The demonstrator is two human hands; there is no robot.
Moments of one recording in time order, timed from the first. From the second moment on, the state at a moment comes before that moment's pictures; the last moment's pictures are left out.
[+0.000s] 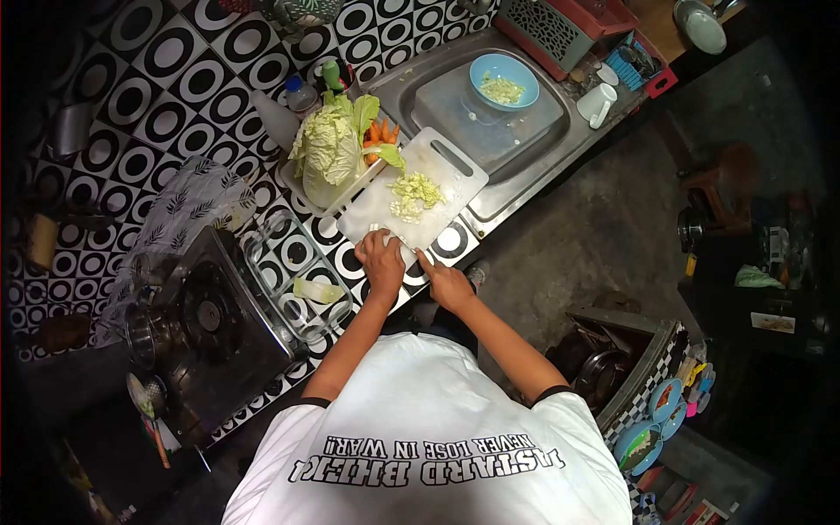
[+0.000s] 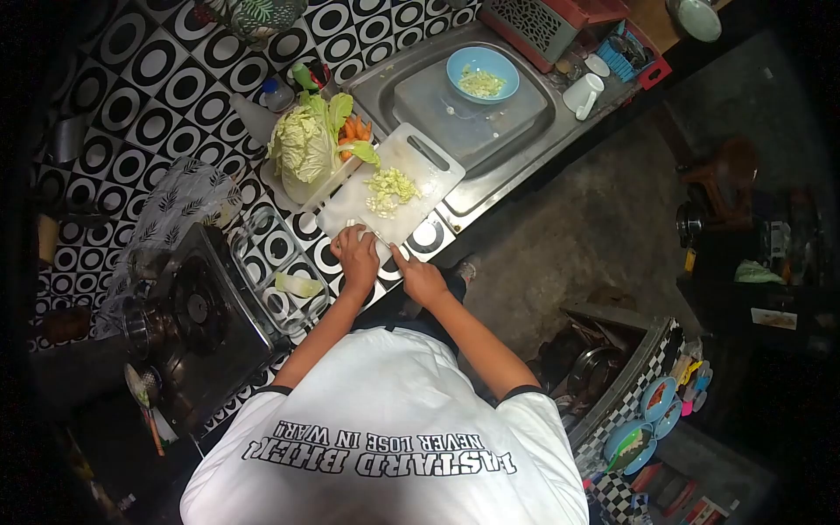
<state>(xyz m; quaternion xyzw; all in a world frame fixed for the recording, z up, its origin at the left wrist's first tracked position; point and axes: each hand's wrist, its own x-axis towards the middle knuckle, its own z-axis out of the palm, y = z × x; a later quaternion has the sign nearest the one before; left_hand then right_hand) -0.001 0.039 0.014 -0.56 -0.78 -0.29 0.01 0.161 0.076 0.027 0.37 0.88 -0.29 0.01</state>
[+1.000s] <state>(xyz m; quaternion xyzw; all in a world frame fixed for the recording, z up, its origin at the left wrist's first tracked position) -0.006 0.038 0.001 -0.56 -0.77 -0.32 0.03 0.126 0.085 0.018 0.43 0.86 -0.27 0.01</state>
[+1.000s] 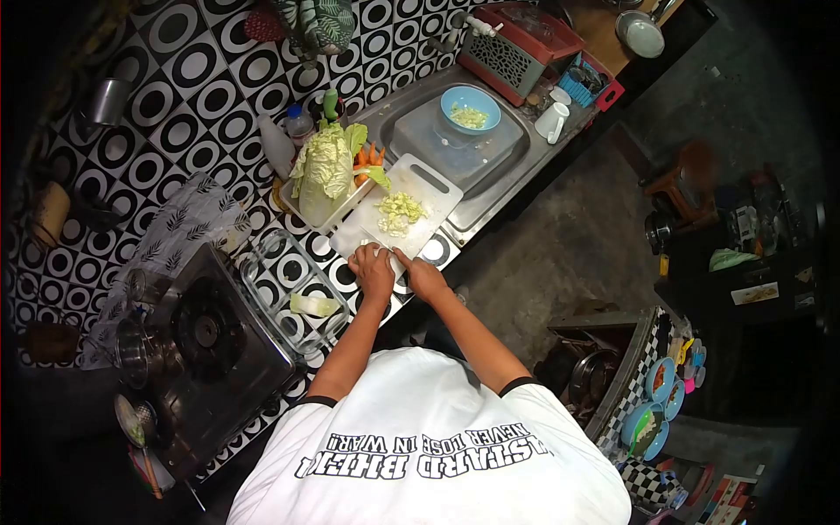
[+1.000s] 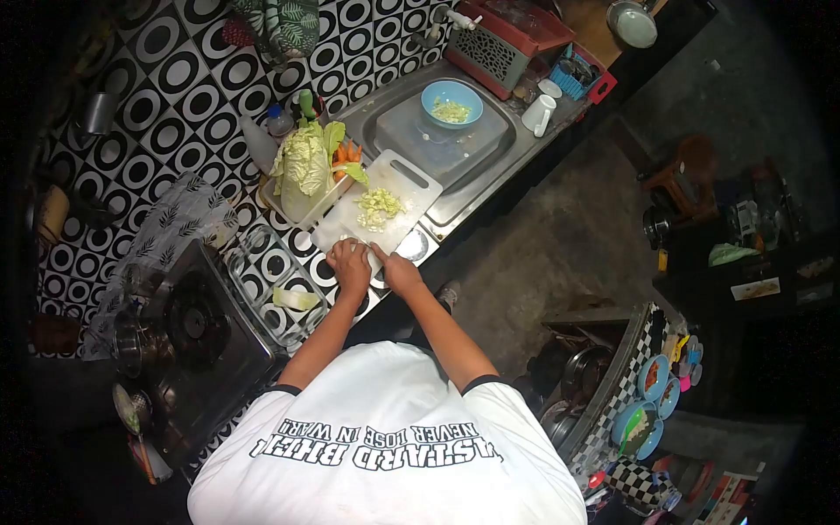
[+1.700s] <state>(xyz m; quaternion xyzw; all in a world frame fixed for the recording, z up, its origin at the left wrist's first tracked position) -0.011 0.038 0.007 -0.56 -0.77 -0.31 0.01 0.146 0.092 0.056 0.44 0.84 -0.31 -0.01</state>
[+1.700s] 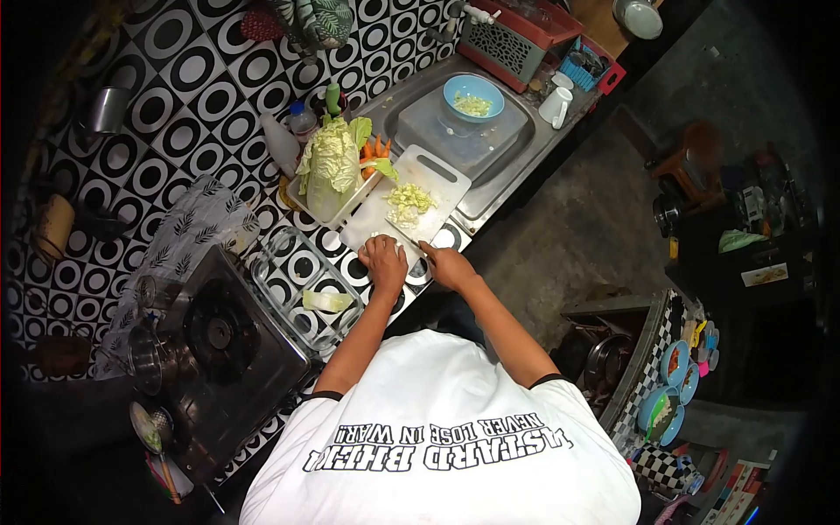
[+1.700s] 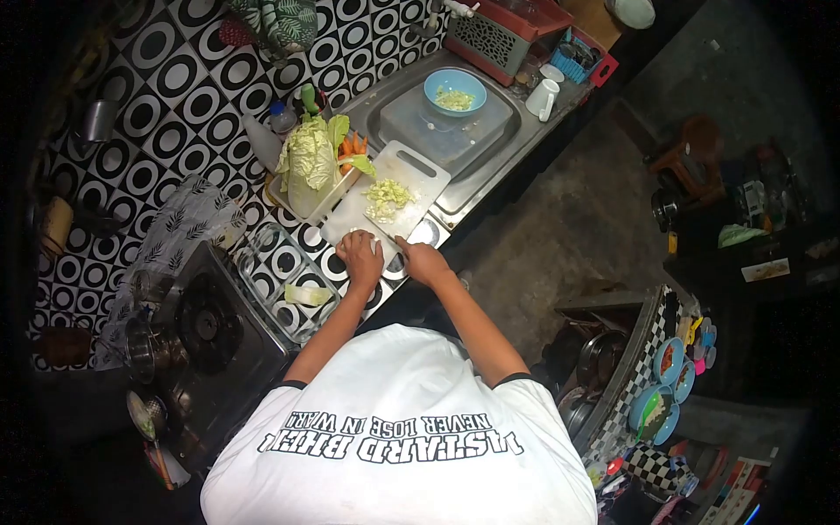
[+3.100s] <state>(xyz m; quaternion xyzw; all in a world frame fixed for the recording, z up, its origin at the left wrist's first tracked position) -0.013 0.036 0.001 -0.57 -0.76 -0.30 0.04 0.151 0.064 0.049 0.39 0.89 -0.25 0.01</state>
